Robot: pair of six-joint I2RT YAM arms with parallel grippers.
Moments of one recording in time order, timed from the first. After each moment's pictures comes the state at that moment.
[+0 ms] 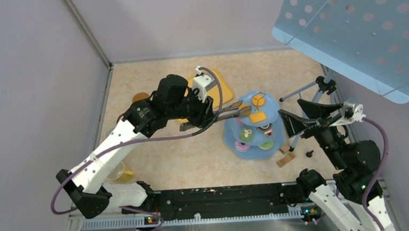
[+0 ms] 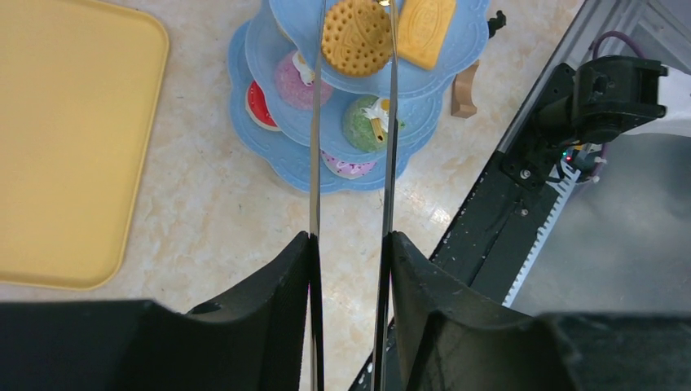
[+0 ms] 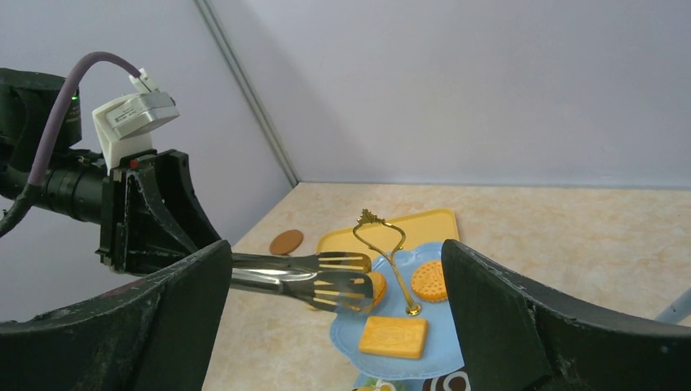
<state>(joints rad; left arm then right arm) -0.80 1.25 1.45 -0.78 0.28 -0.11 0.42 0.22 0.73 -0.19 -0.05 0.39</state>
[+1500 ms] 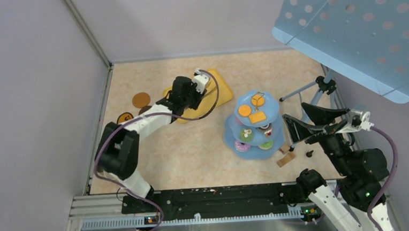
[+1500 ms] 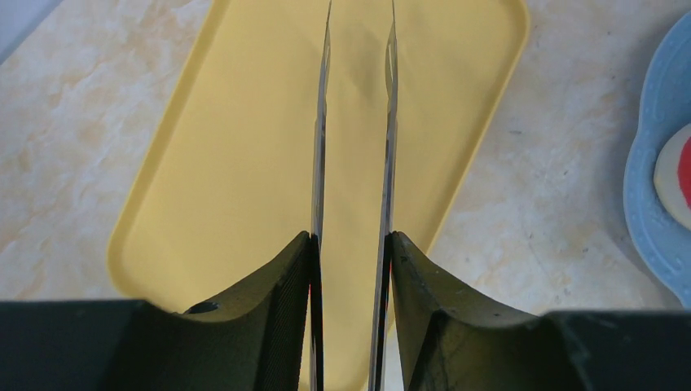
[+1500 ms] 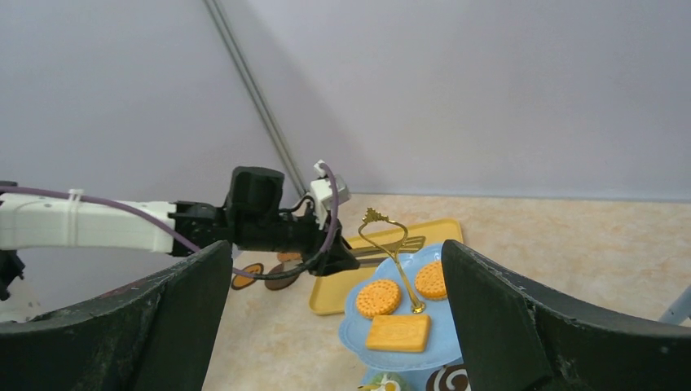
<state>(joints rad) -0.50 1.63 1.08 -0.02 0.01 0.25 0.42 0.14 0.73 -0.22 -0.06 0.39</state>
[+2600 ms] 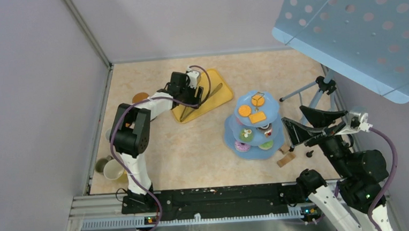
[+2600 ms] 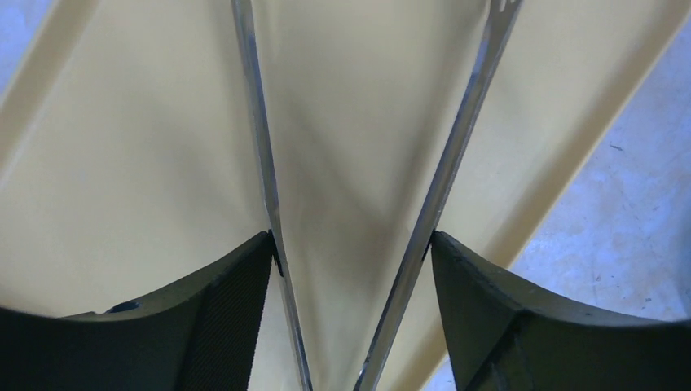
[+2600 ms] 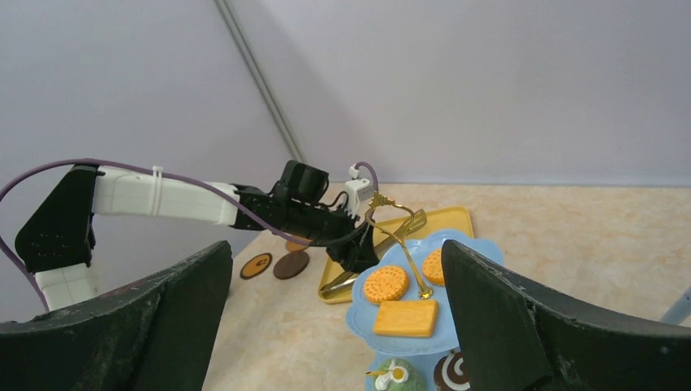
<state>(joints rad) -0.37 1.96 1.28 -0.11 0.18 0.07 0.42 0.12 0.72 -0.25 -0.08 0.41</state>
